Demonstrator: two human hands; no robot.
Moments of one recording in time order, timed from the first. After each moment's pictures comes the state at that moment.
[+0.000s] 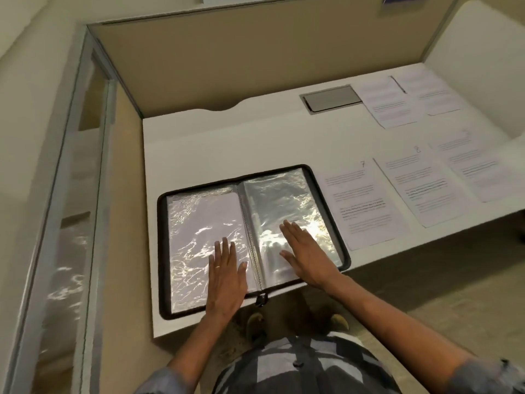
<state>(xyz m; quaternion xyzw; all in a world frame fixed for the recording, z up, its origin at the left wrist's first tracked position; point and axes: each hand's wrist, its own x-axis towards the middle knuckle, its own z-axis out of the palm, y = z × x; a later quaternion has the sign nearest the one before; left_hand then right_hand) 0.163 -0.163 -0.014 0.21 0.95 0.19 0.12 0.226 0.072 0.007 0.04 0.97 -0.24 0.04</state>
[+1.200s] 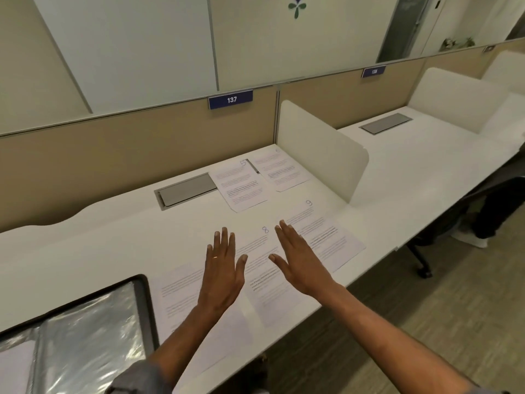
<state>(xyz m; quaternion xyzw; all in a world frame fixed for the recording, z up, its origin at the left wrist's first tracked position) 0.184 0.374 0.089 0.39 0.89 0.24 0.04 0.325 0.542 0.124 0.20 0.96 -0.19 -0.06</state>
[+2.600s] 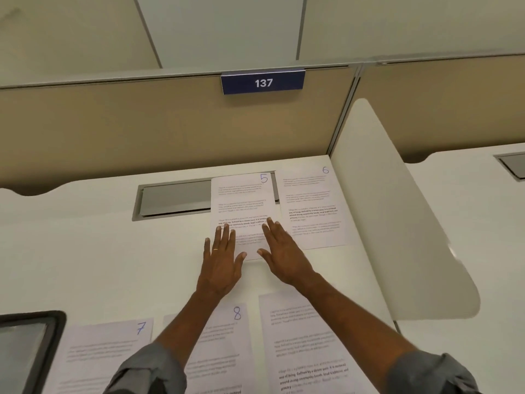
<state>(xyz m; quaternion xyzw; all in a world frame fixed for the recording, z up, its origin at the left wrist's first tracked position) -0.026 0.660 -0.022 0.22 0.97 0.11 0.07 0.022 0.859 0.010 -0.01 0.97 -0.22 0.08</state>
